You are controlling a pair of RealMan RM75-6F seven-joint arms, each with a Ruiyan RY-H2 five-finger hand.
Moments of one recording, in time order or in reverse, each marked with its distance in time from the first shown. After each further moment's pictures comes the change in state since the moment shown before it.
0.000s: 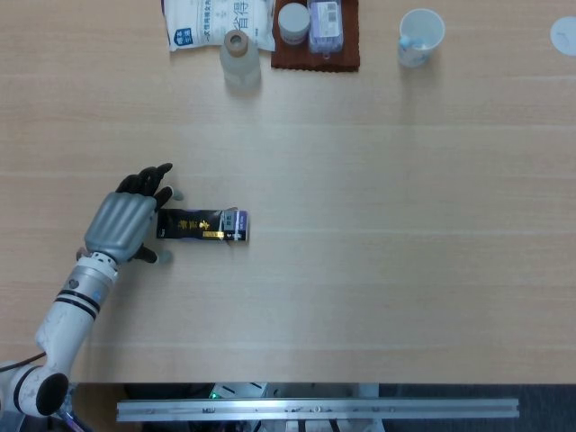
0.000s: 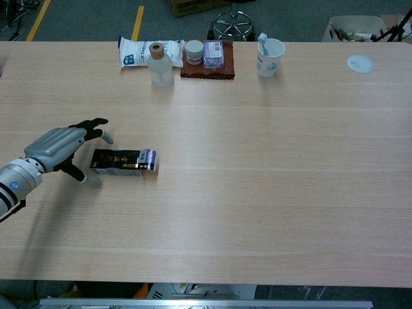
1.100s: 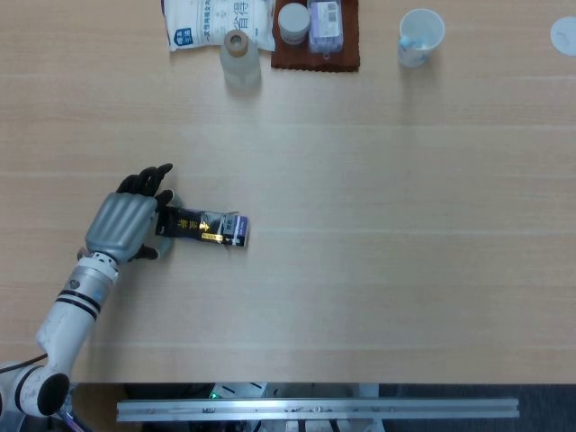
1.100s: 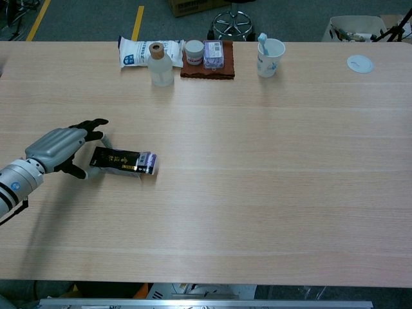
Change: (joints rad) left arm -0.001 -0.008 0.004 0.011 -0.001 0.005 0.005; right arm 0.000 -0.004 0.000 0.007 0.005 -0.007 0.008
